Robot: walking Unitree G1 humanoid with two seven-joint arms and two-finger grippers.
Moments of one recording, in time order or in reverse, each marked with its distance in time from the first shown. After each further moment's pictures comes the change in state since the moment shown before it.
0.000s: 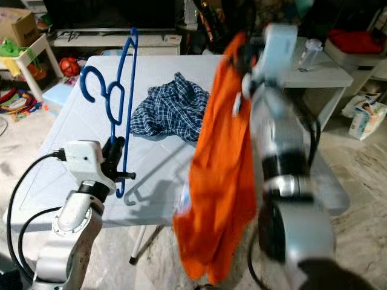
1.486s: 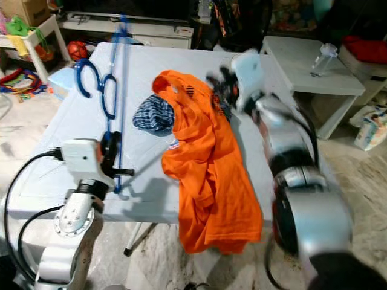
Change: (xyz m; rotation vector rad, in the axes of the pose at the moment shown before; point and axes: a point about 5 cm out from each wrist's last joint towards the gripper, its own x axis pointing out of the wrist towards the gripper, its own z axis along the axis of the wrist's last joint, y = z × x) left arm 0.001 -0.007 0.007 0.048 -0.074 0.018; right arm -0.032 -0.015 -0.056 -0.355 0.241 0.439
